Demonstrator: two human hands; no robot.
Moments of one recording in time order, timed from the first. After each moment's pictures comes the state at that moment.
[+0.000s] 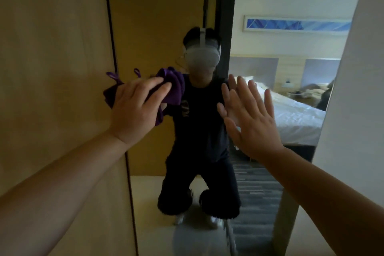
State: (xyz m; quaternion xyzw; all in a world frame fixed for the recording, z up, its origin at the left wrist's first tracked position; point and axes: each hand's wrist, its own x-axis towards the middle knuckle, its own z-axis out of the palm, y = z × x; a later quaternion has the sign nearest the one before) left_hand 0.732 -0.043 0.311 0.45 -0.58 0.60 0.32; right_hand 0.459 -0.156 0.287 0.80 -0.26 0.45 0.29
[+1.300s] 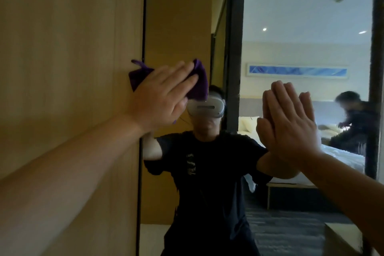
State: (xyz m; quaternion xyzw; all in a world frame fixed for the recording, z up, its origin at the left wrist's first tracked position) left_hand 0.782 -0.075 0.297 0.39 -0.63 0.63 0.25; right_hand 0.481 -0.210 0.236 0.72 -0.29 0.51 0.37
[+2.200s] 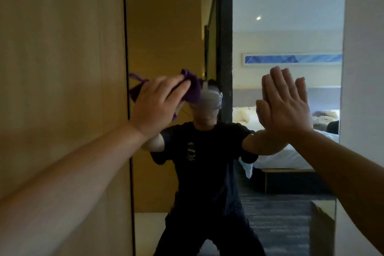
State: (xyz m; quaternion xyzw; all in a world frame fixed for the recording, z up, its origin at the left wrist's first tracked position) left_hand 0.738 -0.080 0.262 0.39 -0.59 0.64 0.30; right_hand 0.431 -0.225 0.243 0.72 -0.35 0.49 0.35
